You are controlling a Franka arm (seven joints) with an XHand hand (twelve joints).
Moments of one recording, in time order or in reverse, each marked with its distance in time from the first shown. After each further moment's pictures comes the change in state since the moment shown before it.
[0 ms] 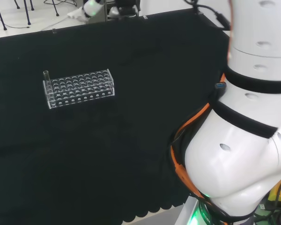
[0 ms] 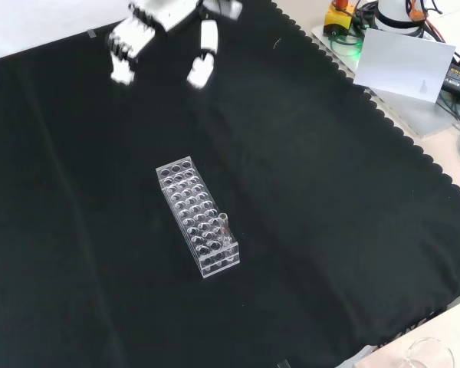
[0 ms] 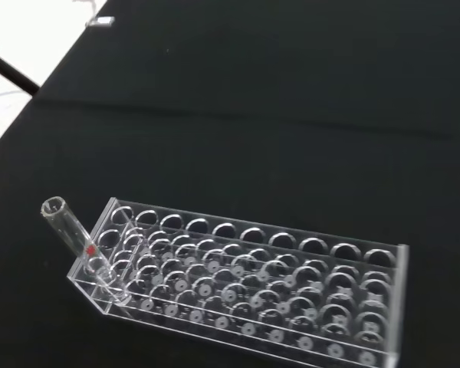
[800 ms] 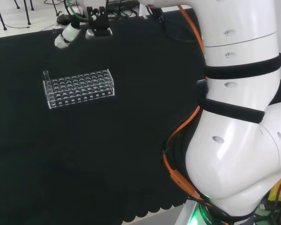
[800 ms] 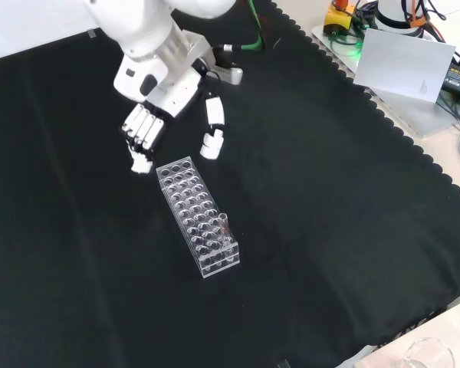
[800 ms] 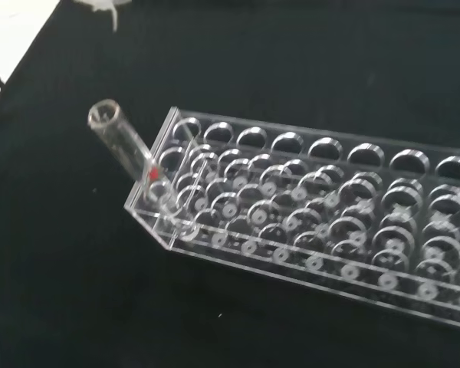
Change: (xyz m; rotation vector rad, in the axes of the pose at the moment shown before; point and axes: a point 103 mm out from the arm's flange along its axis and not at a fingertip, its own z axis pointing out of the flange) arm 0.048 0.057 0.079 0.167 0.047 -0.058
